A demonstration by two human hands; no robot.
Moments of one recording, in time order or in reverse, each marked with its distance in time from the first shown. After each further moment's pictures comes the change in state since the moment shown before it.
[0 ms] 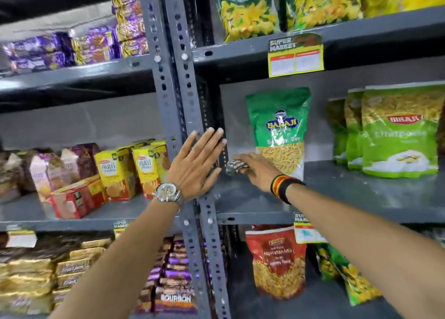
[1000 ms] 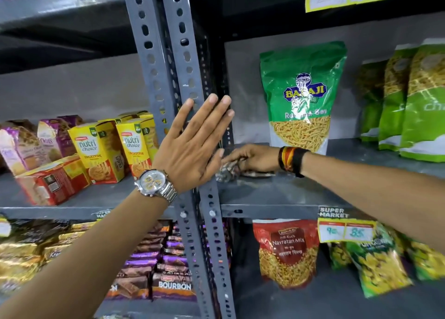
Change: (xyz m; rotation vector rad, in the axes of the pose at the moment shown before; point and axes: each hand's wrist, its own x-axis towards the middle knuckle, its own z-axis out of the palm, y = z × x) left_hand -0.002 0.001 0.007 0.003 0.088 -0.003; right_hand 0.046 0.001 0.032 0.494 -0.560 -0.114
